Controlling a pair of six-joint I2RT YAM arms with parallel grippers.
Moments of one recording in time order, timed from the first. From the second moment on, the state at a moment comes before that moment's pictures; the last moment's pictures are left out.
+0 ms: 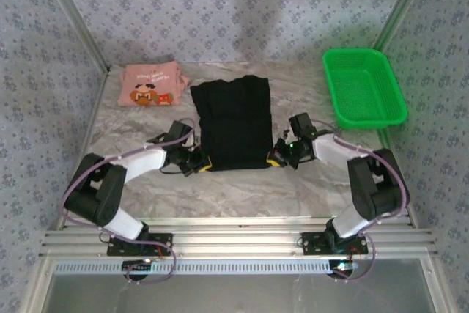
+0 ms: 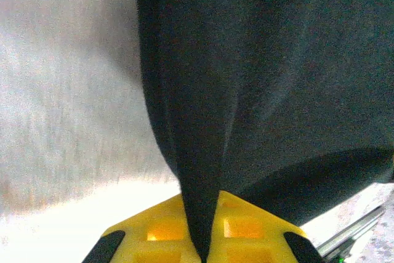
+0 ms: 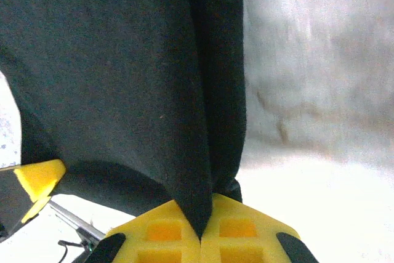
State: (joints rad) left arm -0.50 1.49 0.71 -0.34 0.44 -0.90; right arm 0.35 1.52 0.79 -0.43 -0.55 0.81
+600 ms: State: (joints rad) left arm -0.74 0.88 0.51 -0.61 0.21 -1.22; right arm 0.64 1.10 0.65 -0.64 -0.45 1.06
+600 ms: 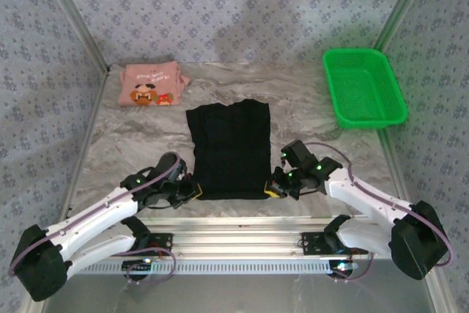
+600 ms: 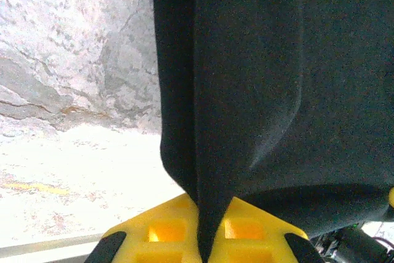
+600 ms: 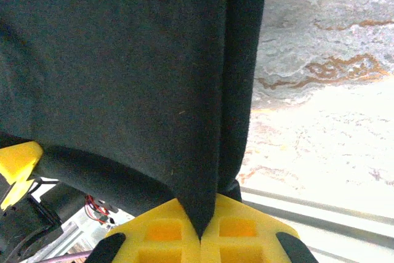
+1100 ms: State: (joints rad) left arm -0.42 1.08 0.91 -0.74 0.31 -1.07; right arm 0.47 1.39 1.16 -0.80 -0.48 0.88
